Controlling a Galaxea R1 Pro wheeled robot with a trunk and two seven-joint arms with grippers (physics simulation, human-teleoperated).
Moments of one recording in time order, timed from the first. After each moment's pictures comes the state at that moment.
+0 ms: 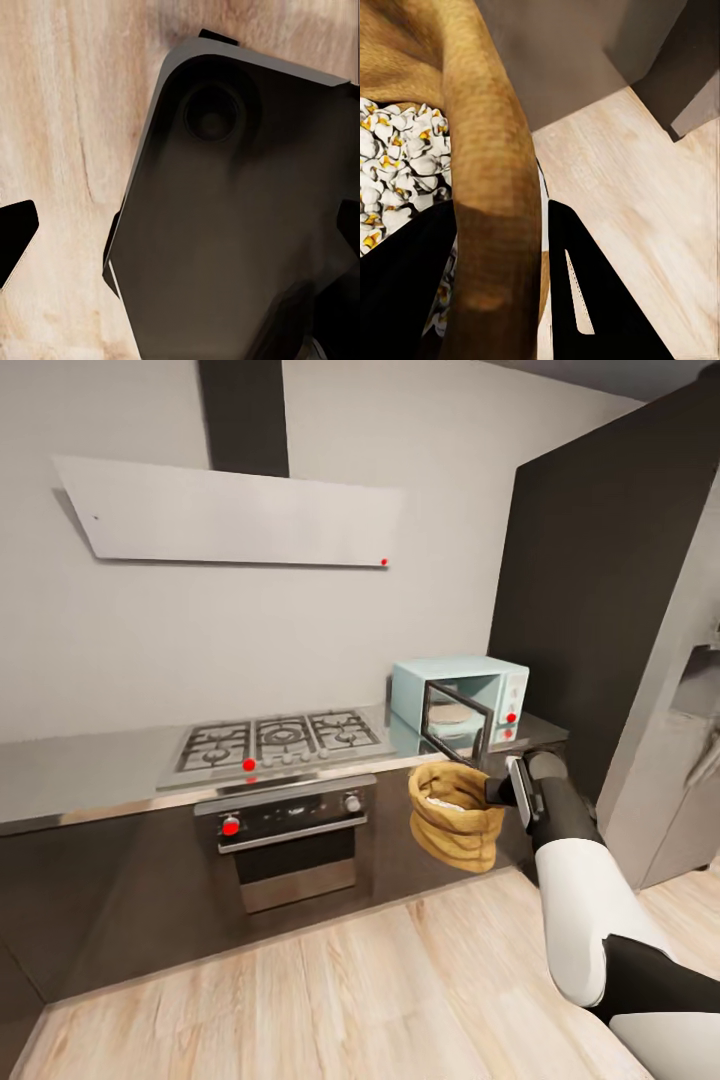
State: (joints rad) left arm 0.00 -0.02 0.01 -0.08 0.31 -0.02 0.14; right arm -1.05 0.04 -0.31 -0.84 0.33 1.04 0.03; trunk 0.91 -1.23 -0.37
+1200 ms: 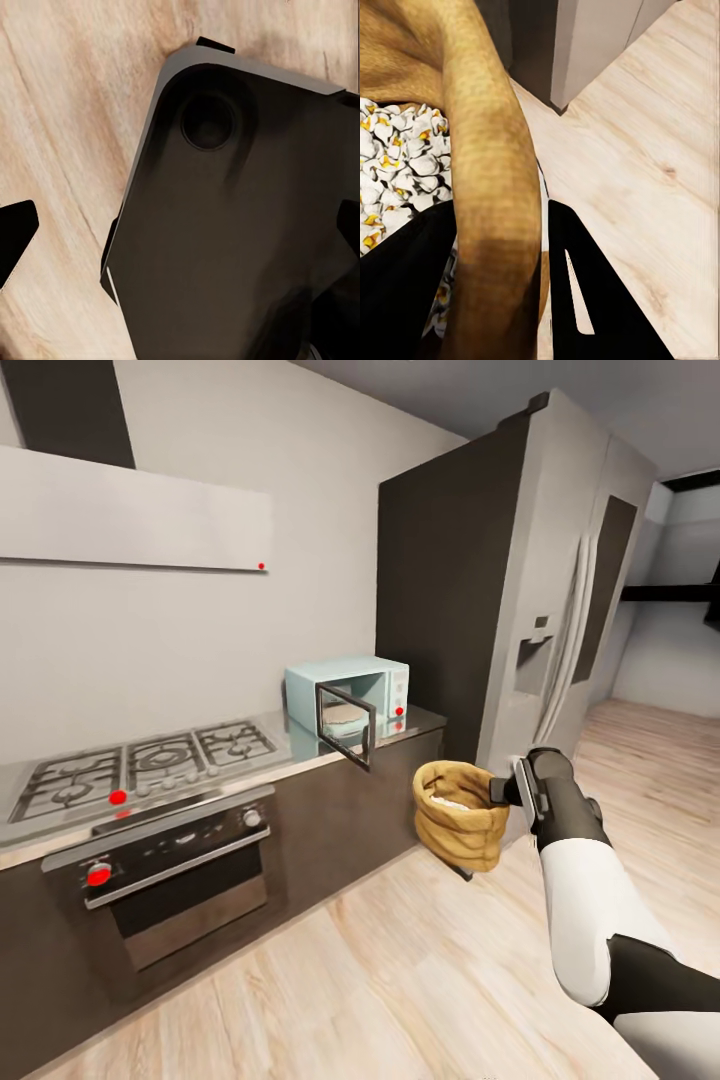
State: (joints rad) left arm 0.00 -0.02 0.01 -0.08 0.31 -0.02 0.14; right arm -1.05 0.02 -0.31 -0.85 0.32 1.04 0.03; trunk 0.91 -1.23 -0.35
